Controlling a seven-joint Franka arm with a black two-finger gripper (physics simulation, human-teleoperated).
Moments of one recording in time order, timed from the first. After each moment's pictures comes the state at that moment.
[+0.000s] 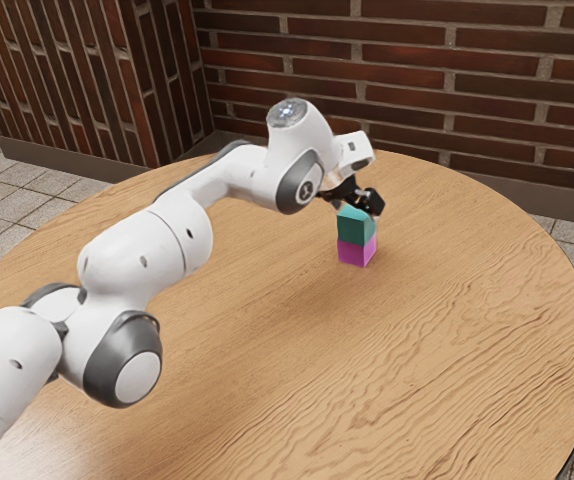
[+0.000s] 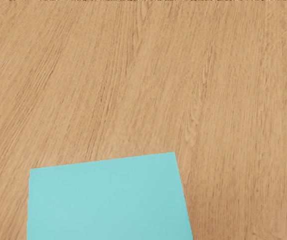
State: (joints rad) arm -0.19 1.25 0.03 -0.45 -0.06 2.23 -0.01
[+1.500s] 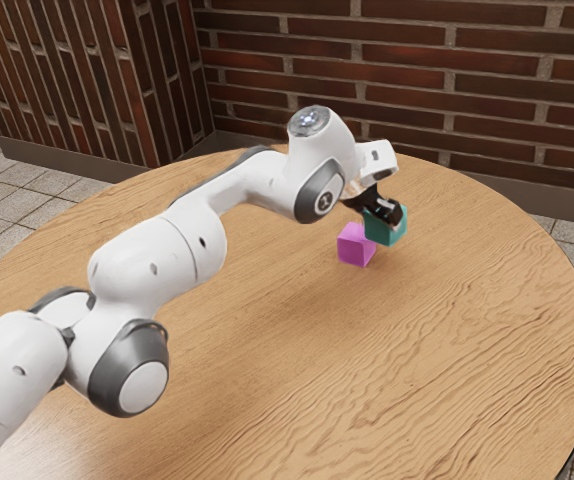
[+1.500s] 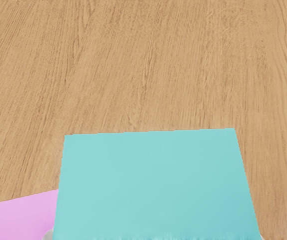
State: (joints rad) arm -0.24 1.25 0.03 -0.46 -0.03 2.26 0.01
